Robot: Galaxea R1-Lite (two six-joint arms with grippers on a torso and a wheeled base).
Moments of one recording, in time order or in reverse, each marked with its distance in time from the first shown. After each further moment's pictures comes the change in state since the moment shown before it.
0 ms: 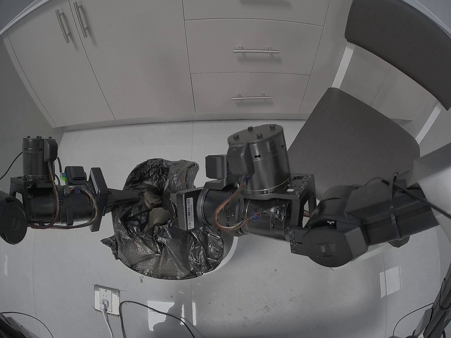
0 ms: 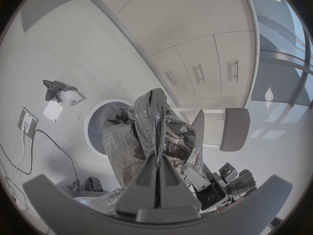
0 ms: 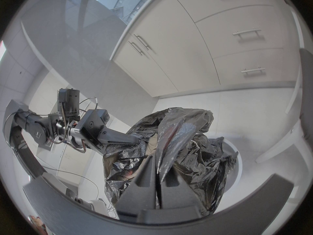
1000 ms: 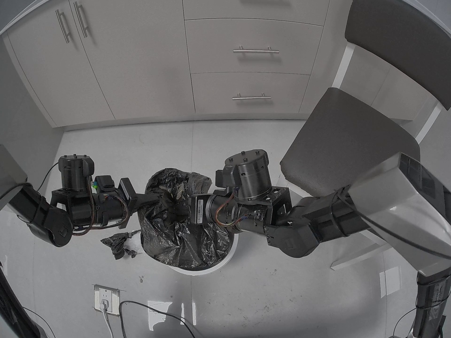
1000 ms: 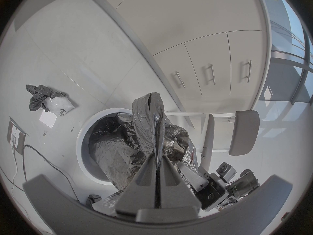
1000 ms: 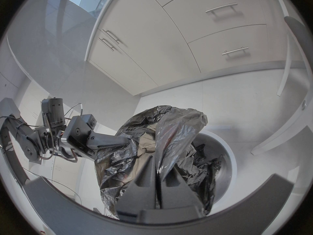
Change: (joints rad) left arm 0.001 0.366 -0.008 -0.401 0.004 0.008; right arm -0.111 0.218 -0.083 -0.082 -0.010 0.067
